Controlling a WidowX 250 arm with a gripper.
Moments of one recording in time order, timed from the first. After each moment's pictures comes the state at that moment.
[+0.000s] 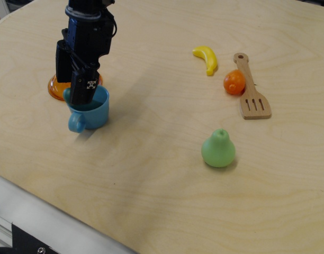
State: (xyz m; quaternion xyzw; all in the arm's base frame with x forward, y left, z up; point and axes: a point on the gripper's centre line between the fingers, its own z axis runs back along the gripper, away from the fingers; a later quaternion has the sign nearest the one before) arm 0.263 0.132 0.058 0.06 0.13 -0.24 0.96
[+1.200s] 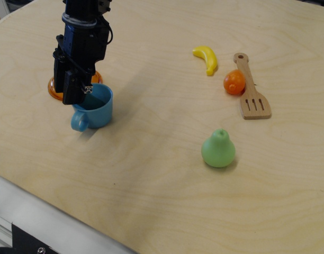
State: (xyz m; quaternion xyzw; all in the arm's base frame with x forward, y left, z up) arm 0.261 0.132 0.050 0.06 0.15 -0.22 0.96
